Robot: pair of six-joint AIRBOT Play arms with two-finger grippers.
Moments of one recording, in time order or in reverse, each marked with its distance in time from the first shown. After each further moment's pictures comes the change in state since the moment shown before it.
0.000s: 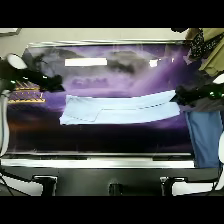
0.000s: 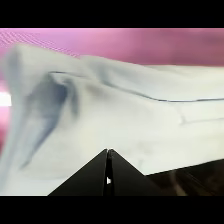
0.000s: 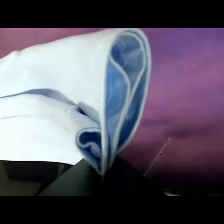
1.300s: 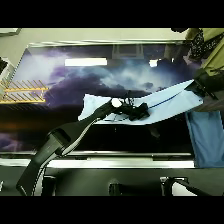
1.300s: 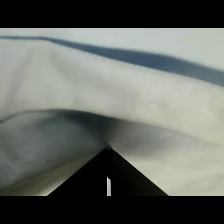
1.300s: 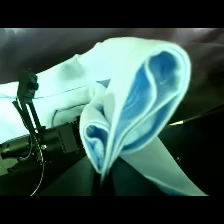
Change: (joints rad) left arm -0.717 -0.557 0.263 -0.668 0.578 -0.153; right arm 0.000 0.278 0.089 -0.035 0.128 0.205
